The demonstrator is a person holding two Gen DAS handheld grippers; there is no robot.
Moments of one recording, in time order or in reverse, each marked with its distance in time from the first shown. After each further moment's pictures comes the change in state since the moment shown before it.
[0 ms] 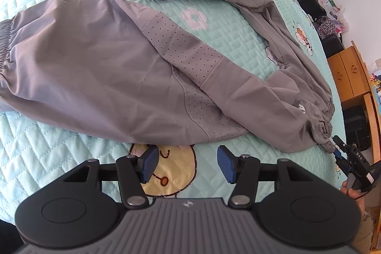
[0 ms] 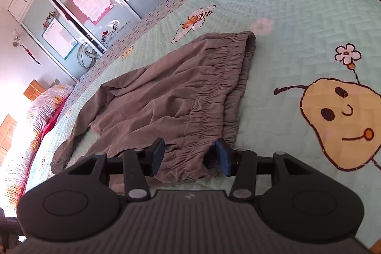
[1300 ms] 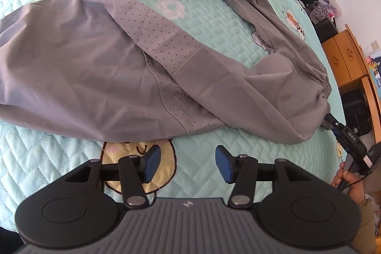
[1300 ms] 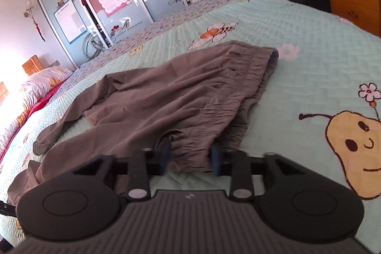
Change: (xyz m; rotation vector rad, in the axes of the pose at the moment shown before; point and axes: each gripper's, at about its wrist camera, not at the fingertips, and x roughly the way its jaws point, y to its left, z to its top) left arm 0.017 -0.026 -0.010 0.095 0.025 0.004; right arm 0.020 0.027 -0.007 -0.208 -0.042 -0.015
